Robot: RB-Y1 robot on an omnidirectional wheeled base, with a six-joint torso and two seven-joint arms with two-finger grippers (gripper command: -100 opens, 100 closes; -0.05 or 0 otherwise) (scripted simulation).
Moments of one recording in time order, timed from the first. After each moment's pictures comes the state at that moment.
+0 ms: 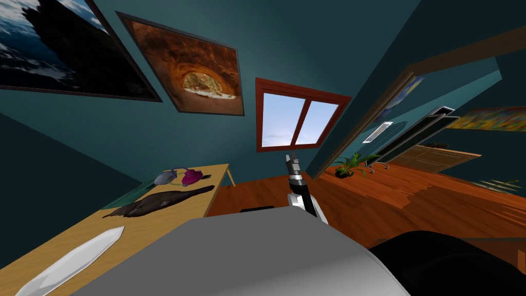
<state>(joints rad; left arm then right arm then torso) 1.32 0.88 -0.03 -1.36 1.37 0.28 -0.85 0.50 -0.02 0.06 -2.23 0.09 -0.41 0.00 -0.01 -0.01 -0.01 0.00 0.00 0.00</state>
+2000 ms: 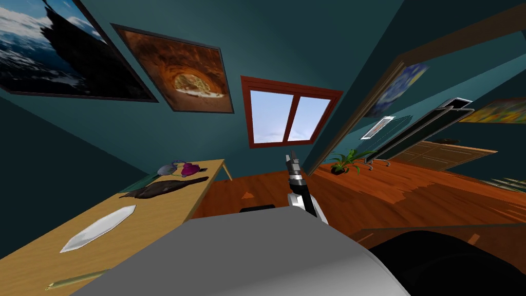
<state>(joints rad) 1.65 1.03 0.03 -1.51 1.68 0.16 -1.07 0.50 -0.02 0.06 -2.23 0.09 -0.41 0.00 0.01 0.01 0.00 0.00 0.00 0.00</state>
